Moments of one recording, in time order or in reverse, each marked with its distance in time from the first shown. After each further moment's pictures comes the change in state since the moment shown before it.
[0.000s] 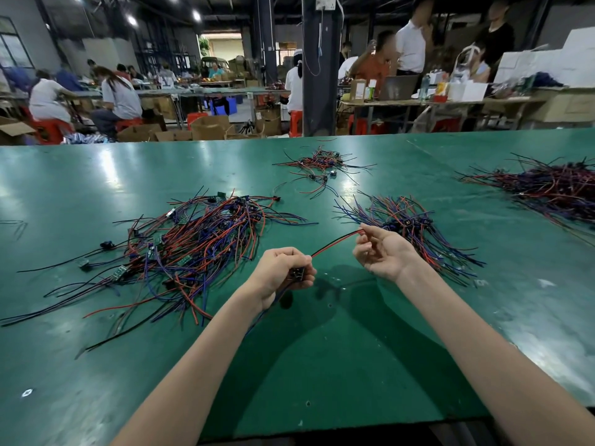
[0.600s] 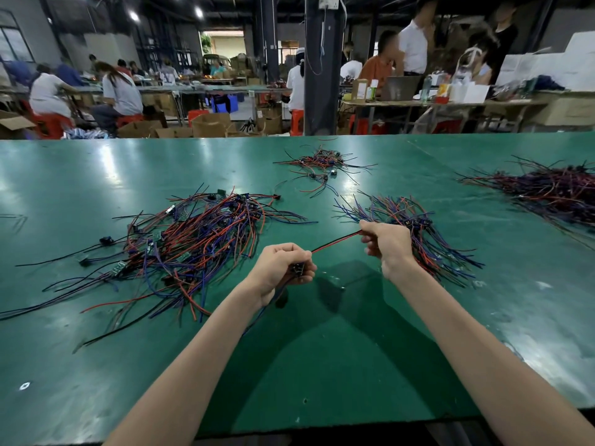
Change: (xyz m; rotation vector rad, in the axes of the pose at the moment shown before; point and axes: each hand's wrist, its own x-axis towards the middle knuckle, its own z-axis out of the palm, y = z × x) left_hand 0.003 -0.001 0.000 -0.003 -0.017 0.040; right_hand 0.013 0.001 -0.007 -0.584 0.267 -0.567
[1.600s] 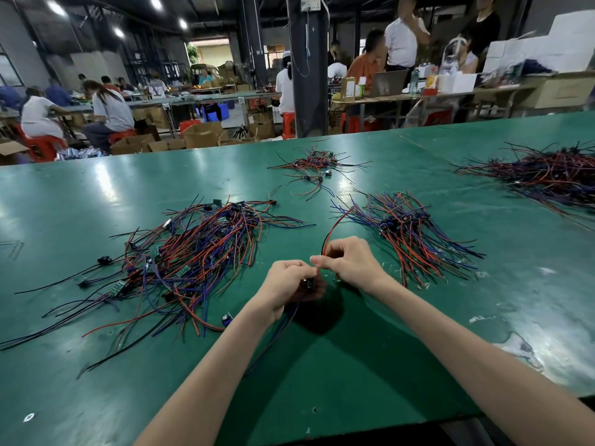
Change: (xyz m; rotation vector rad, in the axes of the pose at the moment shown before) left_hand -0.004 -0.008 0.014 0.060 0.046 -0.092; right_hand -0.037 0.018 0.029 -0.643 -0.384 -0.414
